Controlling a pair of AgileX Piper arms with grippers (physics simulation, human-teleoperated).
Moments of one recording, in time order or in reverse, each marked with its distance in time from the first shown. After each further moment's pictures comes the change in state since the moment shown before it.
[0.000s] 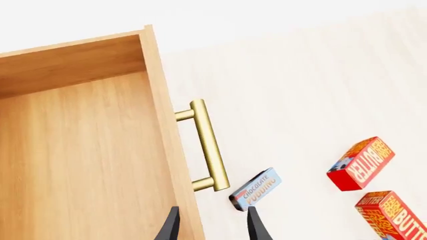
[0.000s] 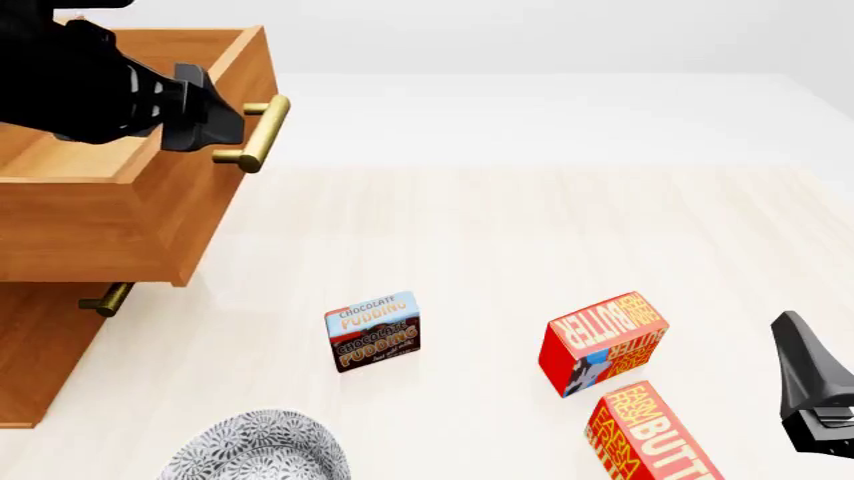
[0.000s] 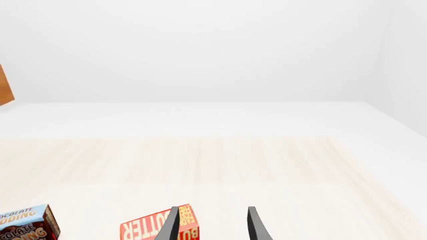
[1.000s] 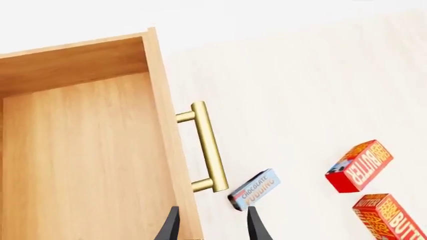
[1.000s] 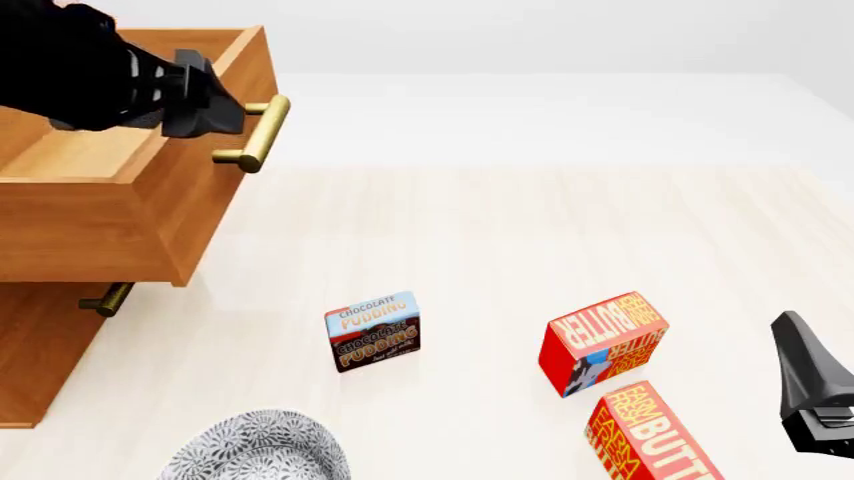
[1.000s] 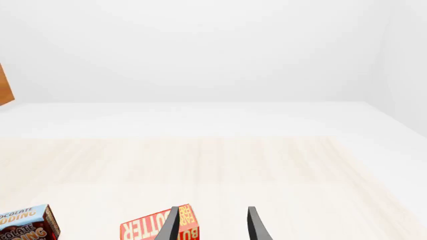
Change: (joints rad) left arm -0.020 0.021 -0.054 0.047 -0.048; right arm 0.000 0.000 0.000 0.000 0.000
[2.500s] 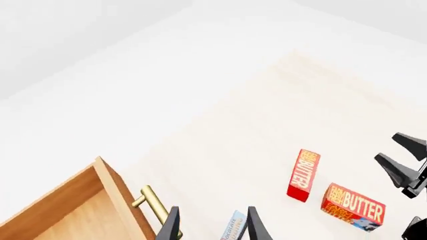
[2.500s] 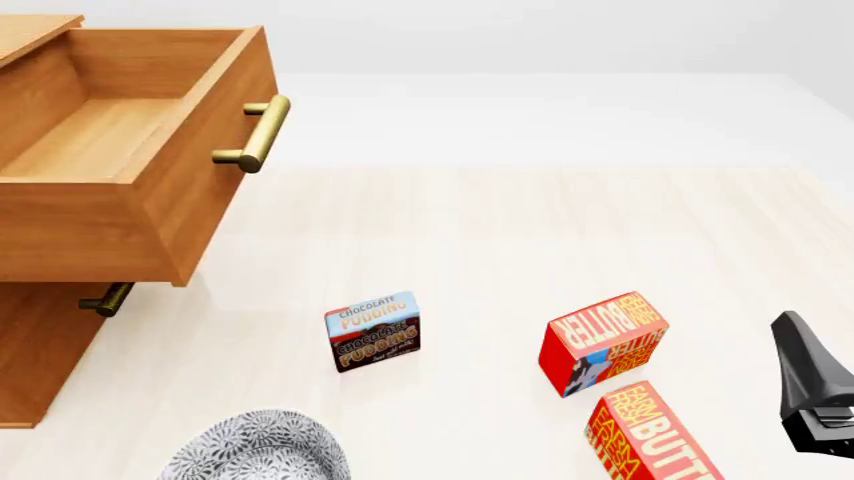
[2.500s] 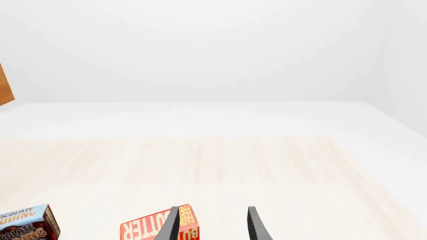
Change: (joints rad) left arm -0.260 -0.035 -0.314 0.002 0.307; right arm 0.000 0.000 0.000 0.000 0.000
